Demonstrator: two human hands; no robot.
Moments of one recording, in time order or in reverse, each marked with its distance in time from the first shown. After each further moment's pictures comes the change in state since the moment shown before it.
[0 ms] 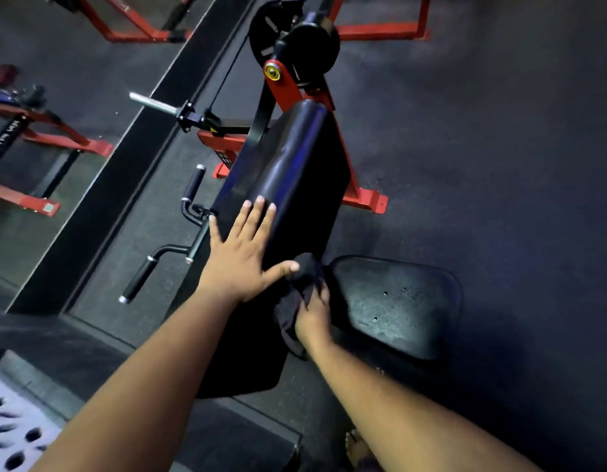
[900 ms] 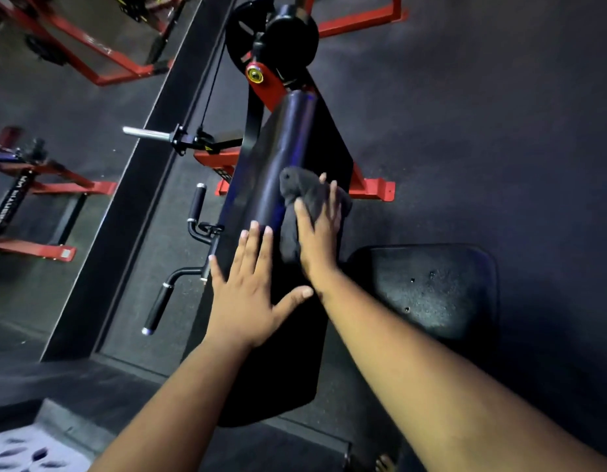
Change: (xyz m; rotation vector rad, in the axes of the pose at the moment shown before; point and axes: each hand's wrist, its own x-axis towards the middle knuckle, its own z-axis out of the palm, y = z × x) left_hand -0.038 -0.008 0.004 -0.050 -0.018 0.003; right_hand 0.098 -0.112 0.014 0.139 0.407 -0.420
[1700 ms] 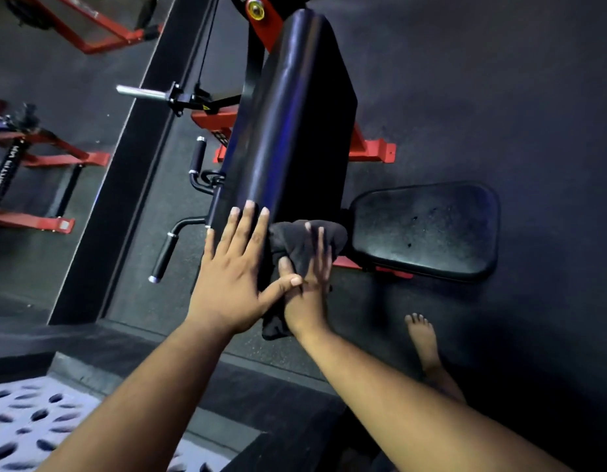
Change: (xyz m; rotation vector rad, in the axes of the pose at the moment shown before) left_hand -0.113 -0.030 0.020 0.027 0.032 0.120; right_hand -0.240 0.031 -0.021 0.004 -0.068 0.054
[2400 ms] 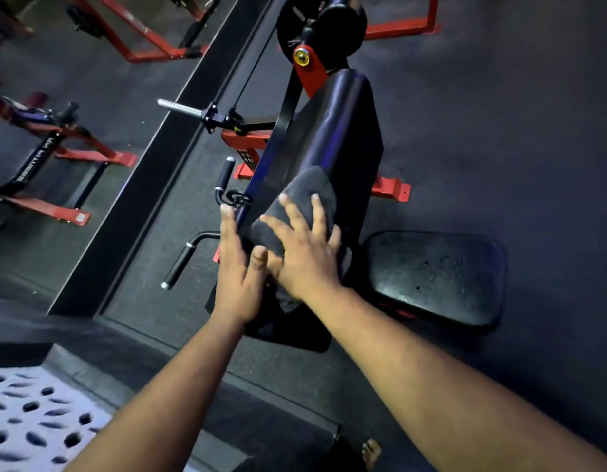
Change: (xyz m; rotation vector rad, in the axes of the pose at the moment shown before) left_hand 0.026 -0.020 -0.004 -0.806 0.447 -0.218; right_hand 0.083 -0.108 -0.005 -0.750 -0.387 -0.398
